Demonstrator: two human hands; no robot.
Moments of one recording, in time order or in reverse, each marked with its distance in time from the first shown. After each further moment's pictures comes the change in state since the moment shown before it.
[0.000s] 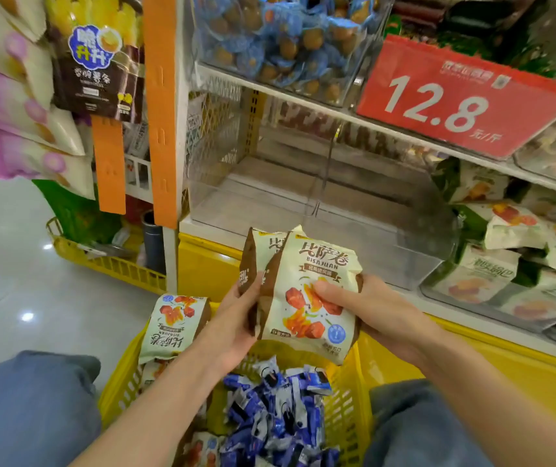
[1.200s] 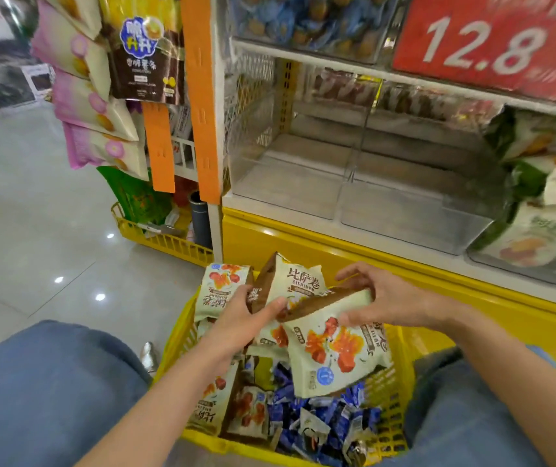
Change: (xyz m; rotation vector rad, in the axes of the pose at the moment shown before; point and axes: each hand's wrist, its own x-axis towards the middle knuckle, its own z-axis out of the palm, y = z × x) left_hand -0.065 -0.011 -0.042 0.797 0.319 -0.033; right_hand 0.016 0.053 0.000 -0.429 -0.248 -0.069
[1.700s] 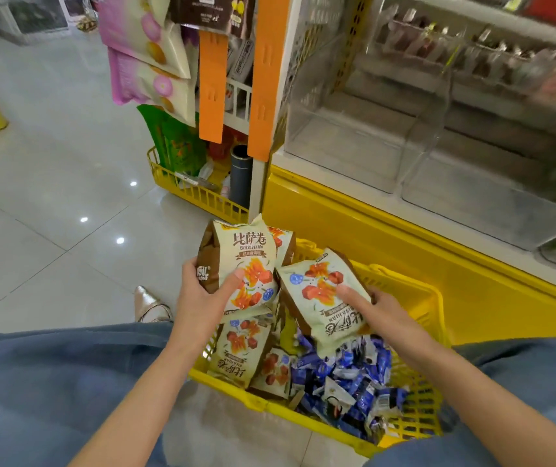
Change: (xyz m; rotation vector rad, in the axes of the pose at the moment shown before) left_hand -0.014 -0.067 -0.078 -0.178 0.519 0.180; right_hand 0.038 0.024 0.103 0.243 0.202 0.237
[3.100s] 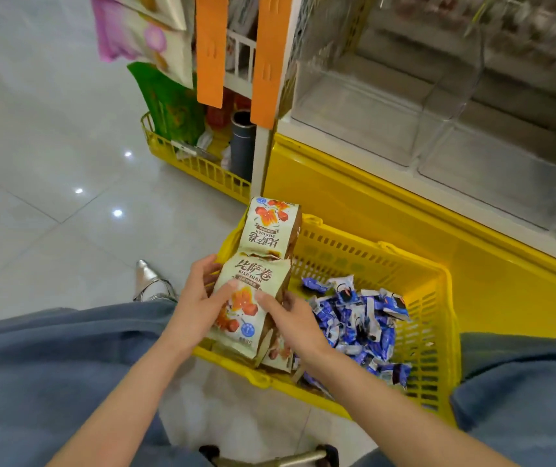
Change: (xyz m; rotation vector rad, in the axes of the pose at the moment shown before) left_hand -0.001 -0.034 -0.018 0.097 -0.218 -0.112; right_hand 0.013 0.008 0.132 0.289 -0.104 0.061
